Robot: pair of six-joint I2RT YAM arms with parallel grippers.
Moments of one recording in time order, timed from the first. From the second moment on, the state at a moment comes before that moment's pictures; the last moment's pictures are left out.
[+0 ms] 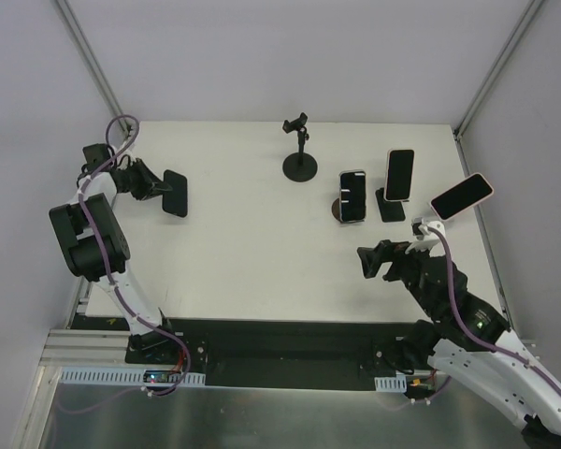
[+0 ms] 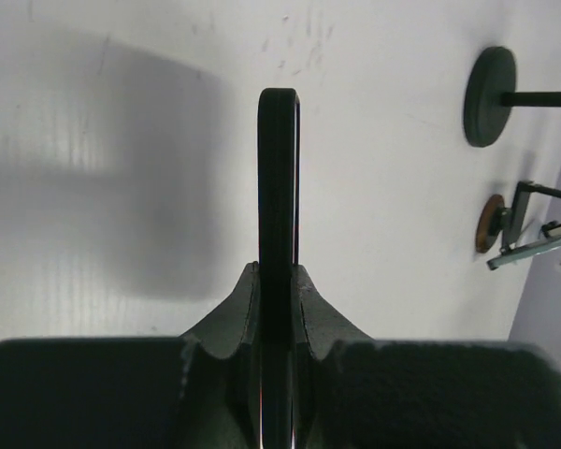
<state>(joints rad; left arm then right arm) 0.39 1.86 1.30 -0.36 0.79 -0.34 0.82 0.33 0.59 -0.53 0.42 0.41</state>
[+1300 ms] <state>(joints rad) 0.42 2.11 1.55 -0.68 0.53 -0.03 0.82 0.43 0.59 -0.54 0.39 0.32</state>
